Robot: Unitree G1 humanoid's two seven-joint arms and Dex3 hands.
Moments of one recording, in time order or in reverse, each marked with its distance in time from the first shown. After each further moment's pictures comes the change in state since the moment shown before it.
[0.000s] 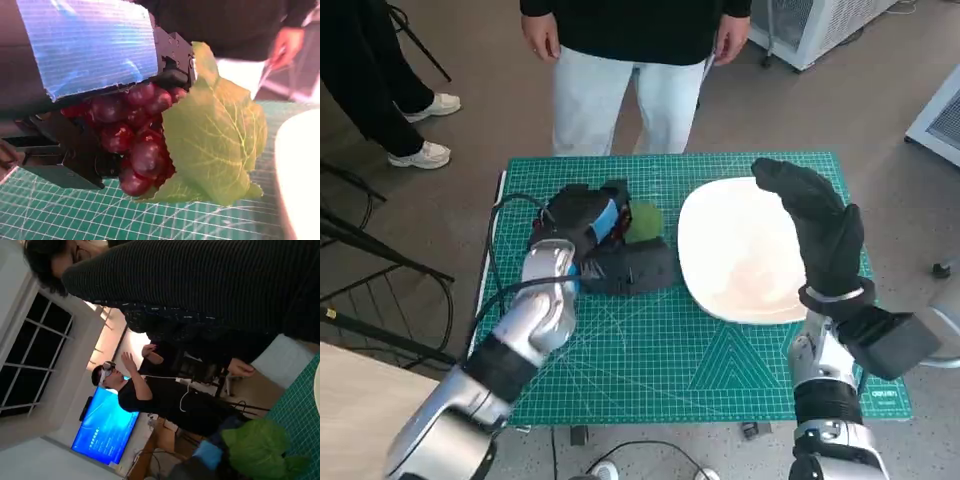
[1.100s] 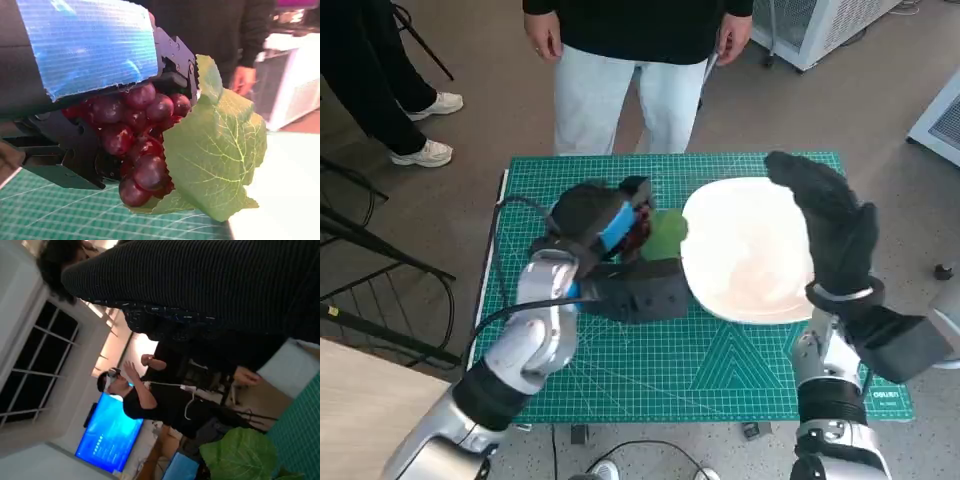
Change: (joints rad) left arm 0.033 -0.041 0.024 -0.197 0.080 -0.007 -0.059; right arm 0.007 -0.014 -0.020 -0.044 0.029 -0.002 -0.007
